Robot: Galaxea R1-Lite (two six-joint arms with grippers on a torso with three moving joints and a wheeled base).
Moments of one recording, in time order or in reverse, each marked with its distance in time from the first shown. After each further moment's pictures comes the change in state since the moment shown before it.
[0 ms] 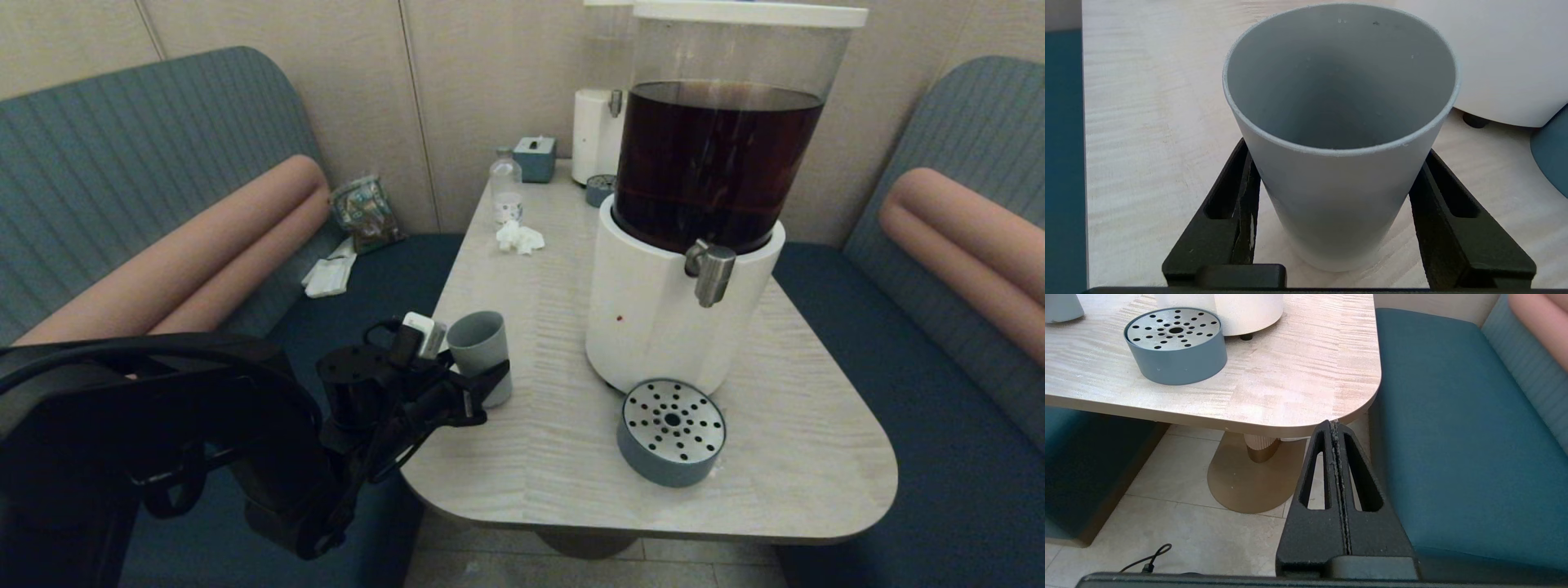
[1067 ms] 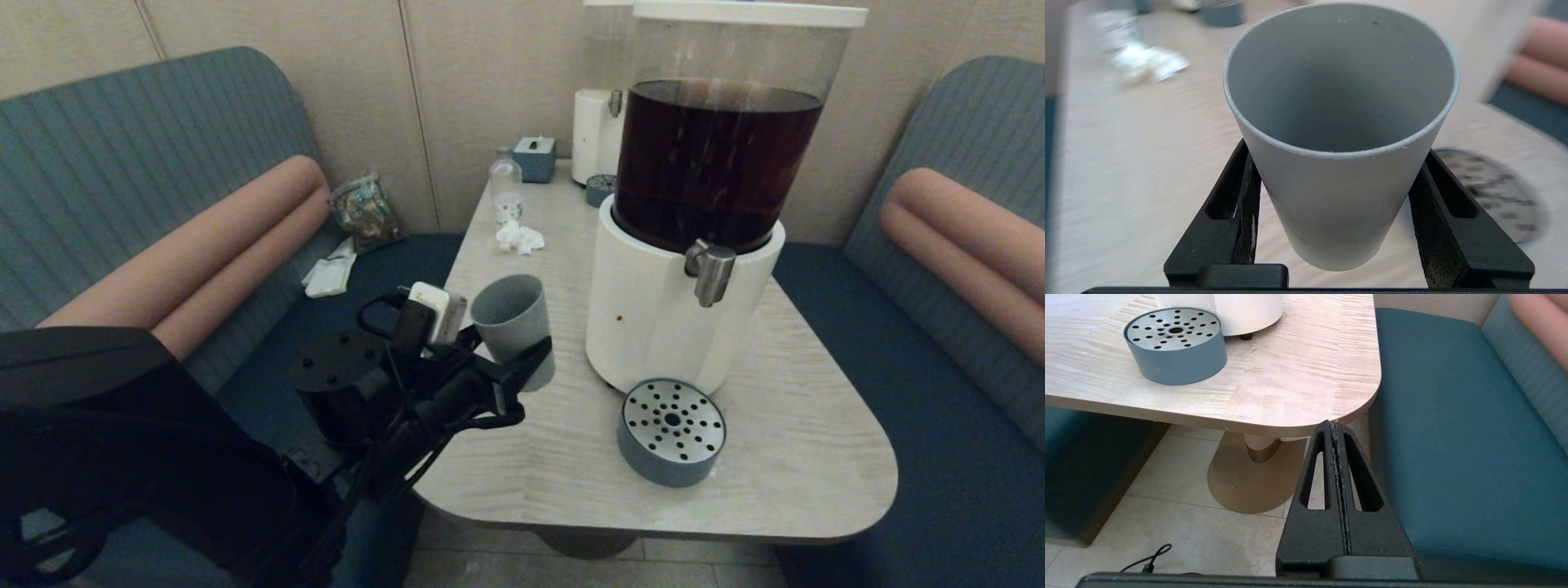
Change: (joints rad) left arm -0.212 -0.249 0.091 0.004 0.133 0.010; right arm 0.000 0.000 0.000 0.000 0.000 0.000
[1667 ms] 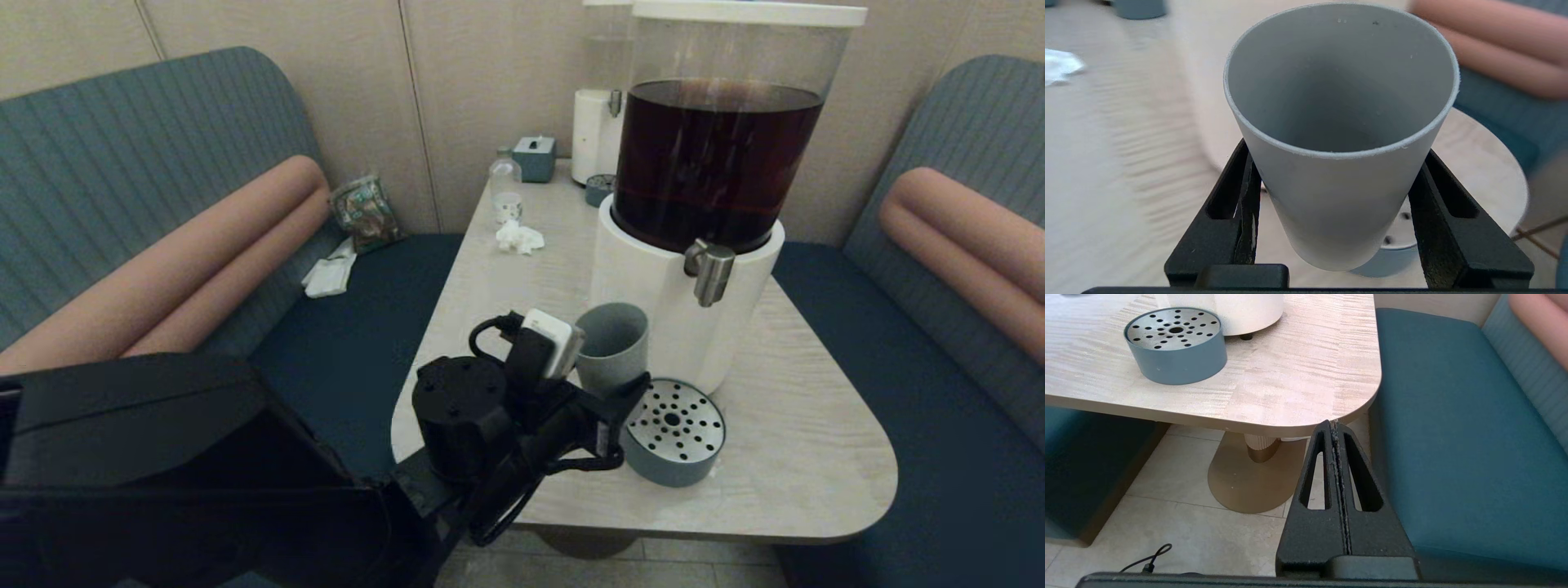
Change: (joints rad) left arm -0.226 0.083 -0.159 0.119 0.124 0.031; right arm 0.000 0.000 0.000 0.000 0.000 -0.001
